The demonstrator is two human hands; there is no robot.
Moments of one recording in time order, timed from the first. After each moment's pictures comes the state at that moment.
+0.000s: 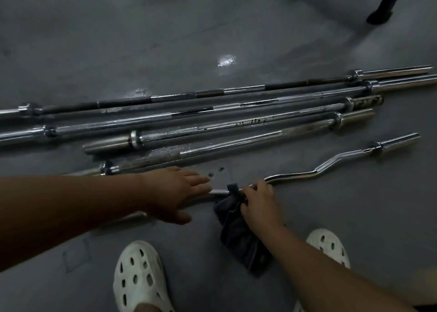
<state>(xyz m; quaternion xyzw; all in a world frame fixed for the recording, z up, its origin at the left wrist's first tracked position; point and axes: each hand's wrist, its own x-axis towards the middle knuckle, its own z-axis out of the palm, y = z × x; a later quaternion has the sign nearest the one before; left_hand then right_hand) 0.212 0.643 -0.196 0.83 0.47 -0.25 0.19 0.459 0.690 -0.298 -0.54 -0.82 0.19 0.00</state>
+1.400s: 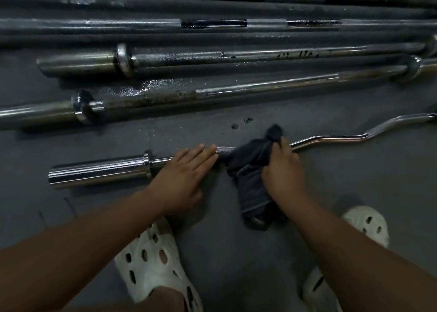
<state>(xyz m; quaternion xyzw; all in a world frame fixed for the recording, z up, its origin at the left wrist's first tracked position) 0.185 0.584 -0.397 0.76 0.61 -0.03 0.22 0.412 0.708 -0.379 -0.60 -0.77 0.17 -0.13</state>
